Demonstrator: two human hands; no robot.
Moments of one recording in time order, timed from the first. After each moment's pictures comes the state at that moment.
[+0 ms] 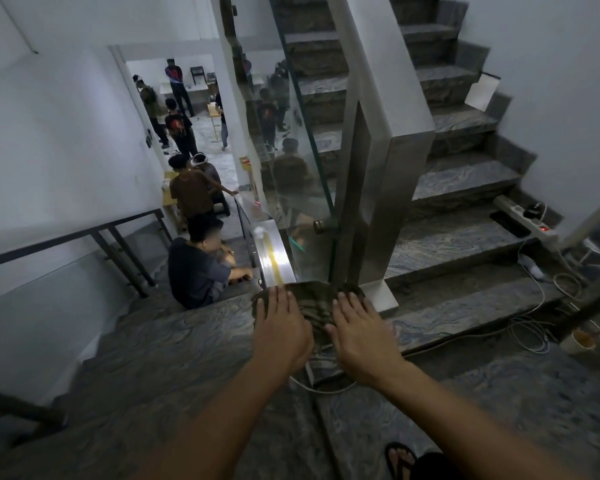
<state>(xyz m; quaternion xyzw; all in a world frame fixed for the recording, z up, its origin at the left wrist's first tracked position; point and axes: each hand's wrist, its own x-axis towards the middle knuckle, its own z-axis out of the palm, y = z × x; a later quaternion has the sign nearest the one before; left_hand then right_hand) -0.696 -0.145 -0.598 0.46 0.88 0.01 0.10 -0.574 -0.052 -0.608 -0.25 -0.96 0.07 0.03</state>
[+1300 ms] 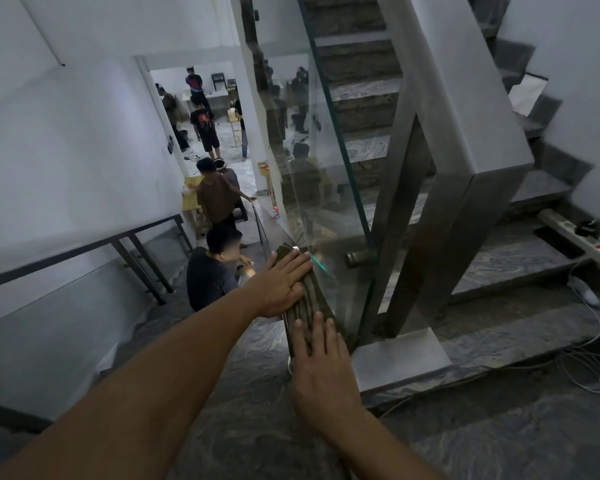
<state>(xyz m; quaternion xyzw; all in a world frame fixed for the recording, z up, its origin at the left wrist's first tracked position) -0.886 -0.060 -0.609 0.64 0.76 -0.01 0.10 -0.686 -0.090 -0.618 -0.32 -0.94 0.12 -0.04</state>
